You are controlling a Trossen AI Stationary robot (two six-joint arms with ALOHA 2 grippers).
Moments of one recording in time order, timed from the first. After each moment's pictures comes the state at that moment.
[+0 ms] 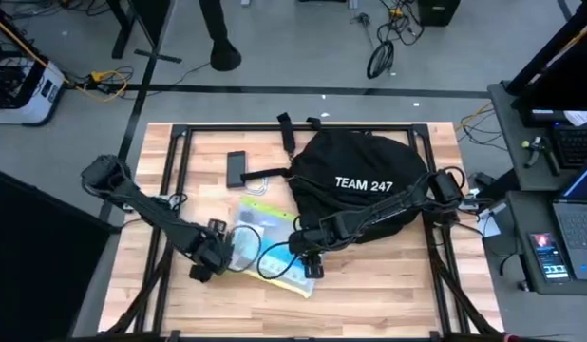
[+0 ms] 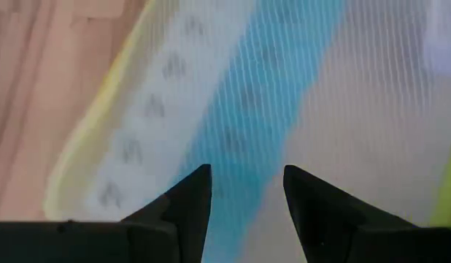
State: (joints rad) left arm -0.60 1.47 0.68 -0.69 -0.09 -0.31; right arm 0.28 1.96 1.38 -0.47 0.03 0.23
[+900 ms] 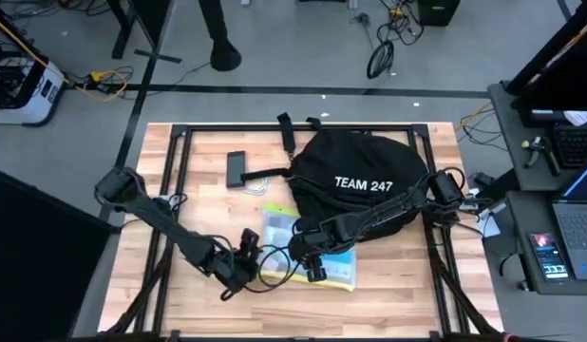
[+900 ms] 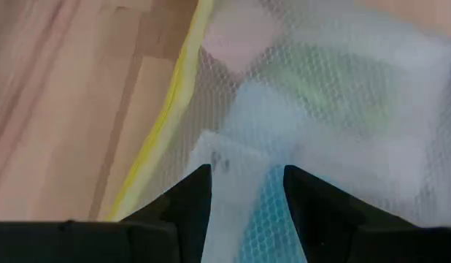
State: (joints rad) left arm -0.61 1.68 0.84 -0.27 -0.48 0.10; right arm 0.29 1.96 1.38 -0.45 0.03 0.08
